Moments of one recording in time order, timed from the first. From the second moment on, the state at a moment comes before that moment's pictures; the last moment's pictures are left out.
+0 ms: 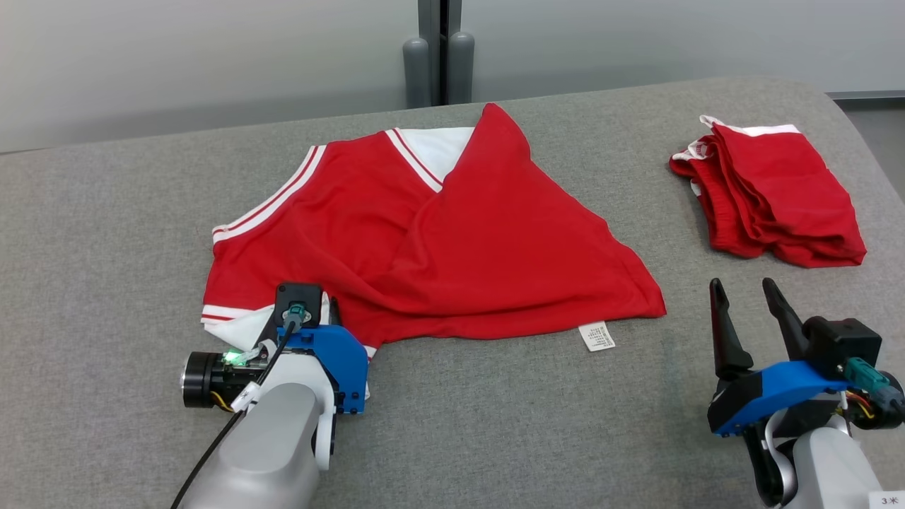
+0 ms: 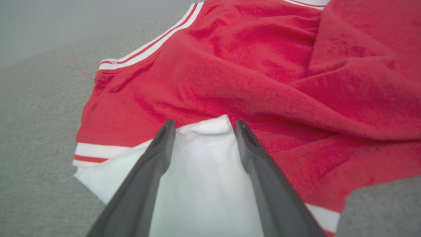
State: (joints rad) left arm -0.65 0.06 -0.60 1.07 -0.44 0.24 -0.08; right arm -0.28 -0.05 -0.14 0.43 0.06 0.13 -0.17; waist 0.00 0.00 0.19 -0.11
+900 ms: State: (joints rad) left arm -0.59 0.07 -0.59 0.99 -0.51 0.22 -0.25; right arm -0.23 -0.05 -0.23 0.40 0.05 0.13 -0.18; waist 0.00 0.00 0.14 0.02
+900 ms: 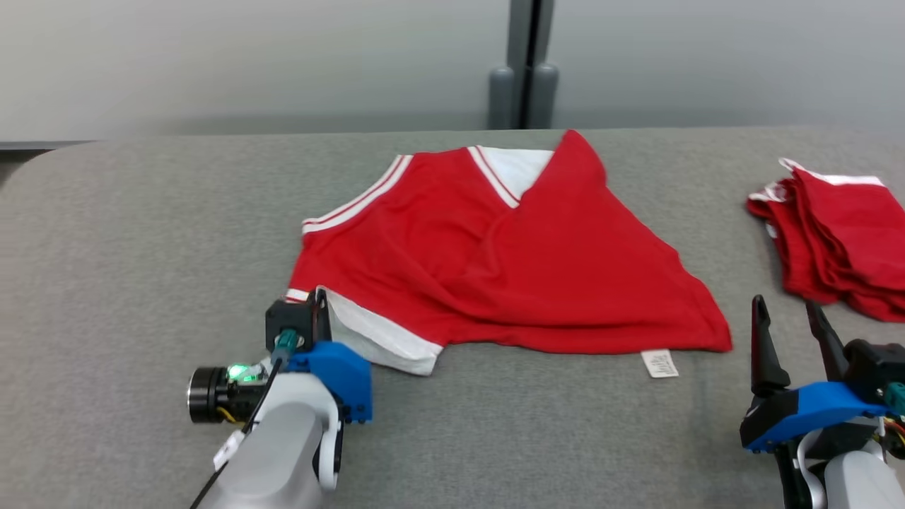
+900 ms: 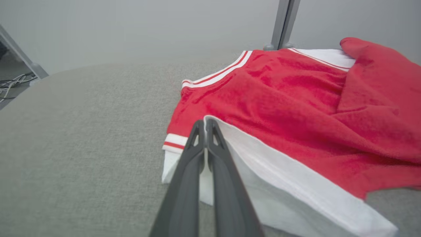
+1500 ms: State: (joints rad) left arm -0.30 0.12 -0.55 0.75 -0.58 0.27 -0.24; right arm -0.16 -0.05 -0.24 0.39 0.08 0.13 -0.16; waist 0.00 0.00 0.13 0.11
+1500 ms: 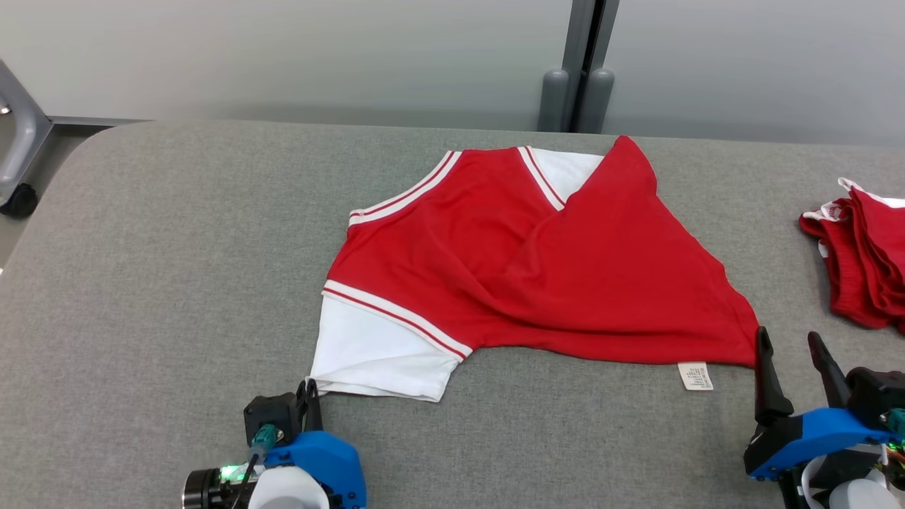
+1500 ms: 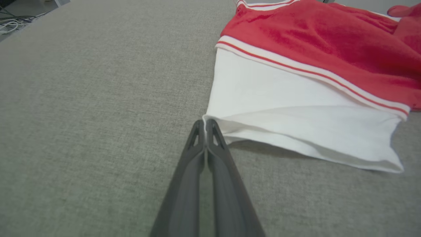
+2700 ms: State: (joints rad) left arm -0.23 0.19 -0.56 0.42 -0.61 0.21 -0.24; right arm -0.08 -0.05 -0.15 0.32 0.12 0.13 -0.12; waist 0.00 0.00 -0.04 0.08
